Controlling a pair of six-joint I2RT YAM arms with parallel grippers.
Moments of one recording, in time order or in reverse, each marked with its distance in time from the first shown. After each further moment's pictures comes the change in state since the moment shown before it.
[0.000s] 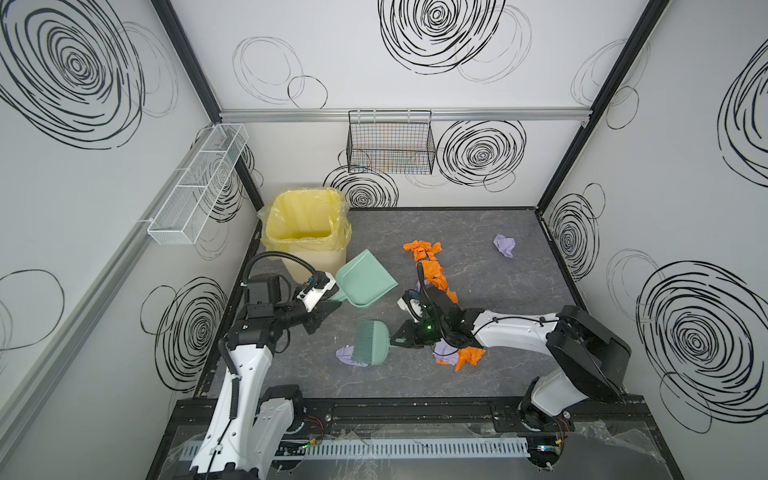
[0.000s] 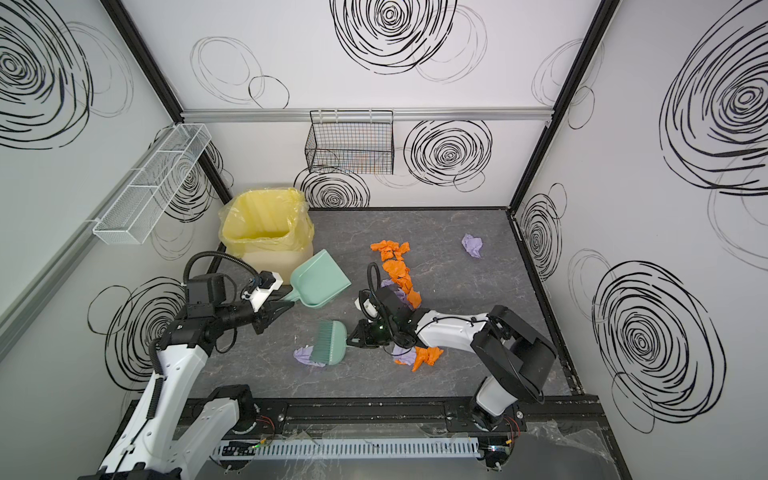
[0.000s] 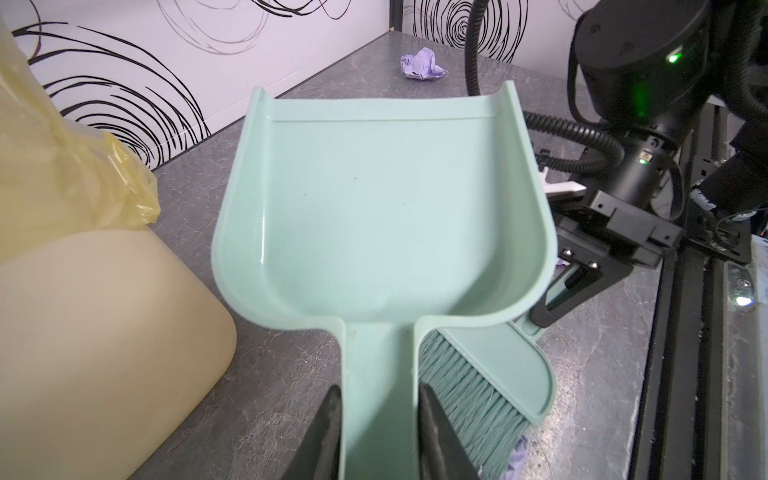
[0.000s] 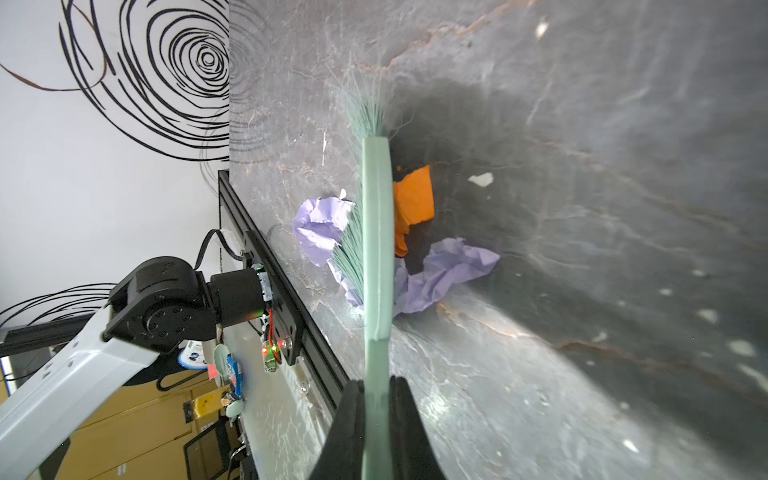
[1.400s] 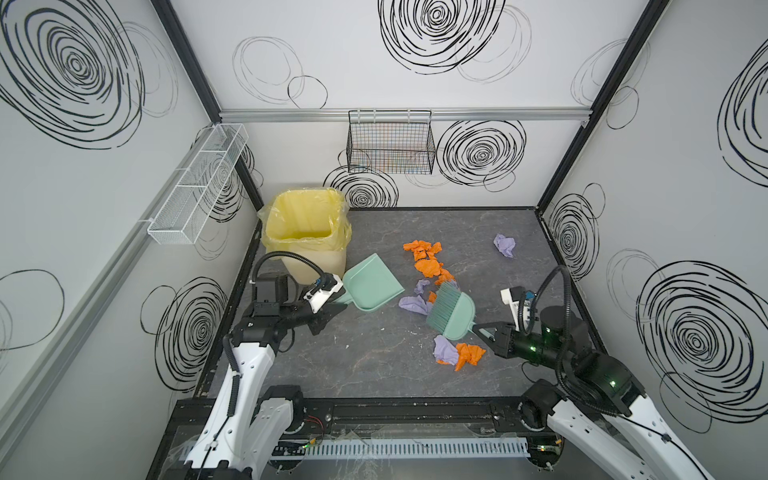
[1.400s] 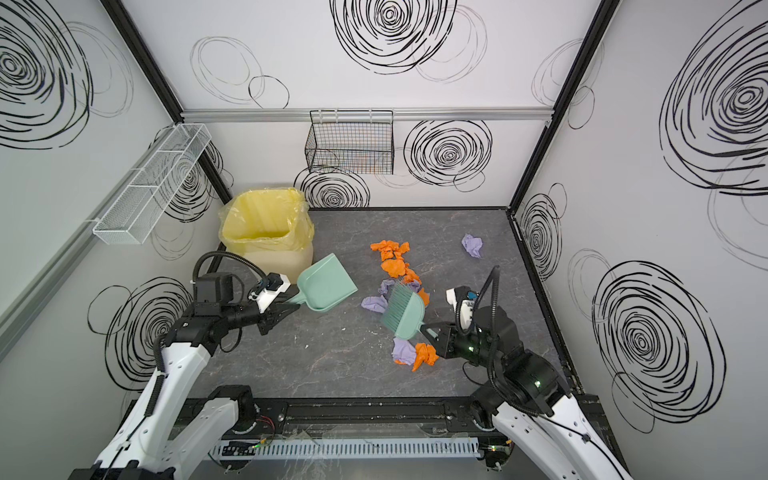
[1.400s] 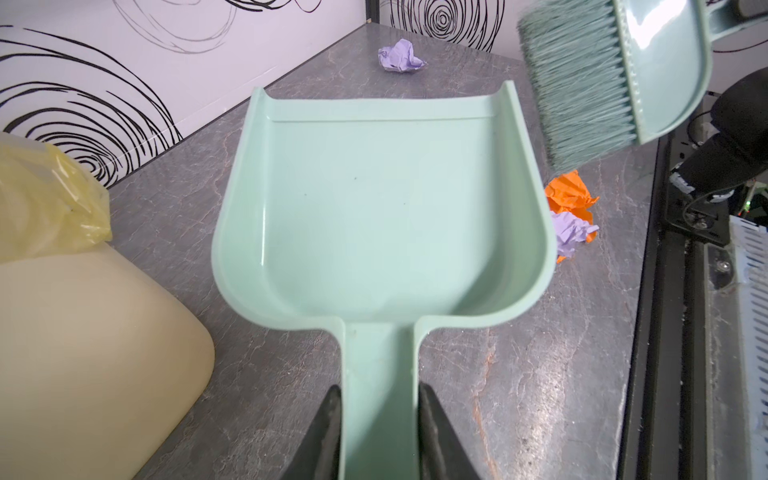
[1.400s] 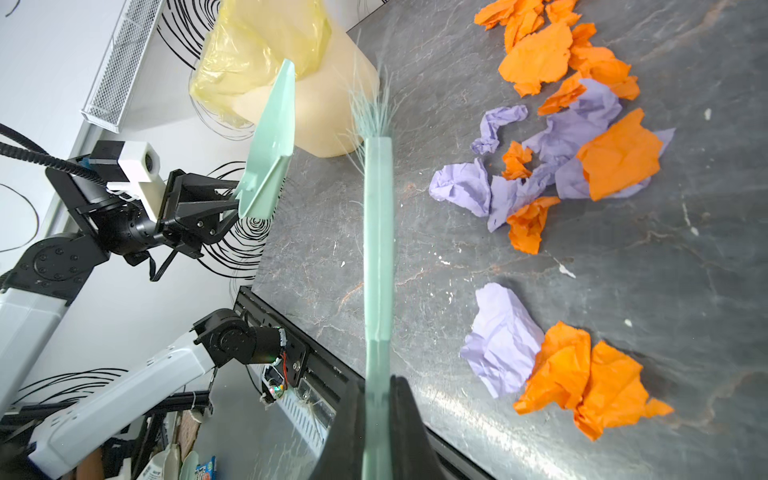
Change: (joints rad) left arm -0.092 0.017 -0.002 0.017 -0.034 -0.005; right arm -0.266 -1.164 -0.040 -0.850 0.229 -0.062
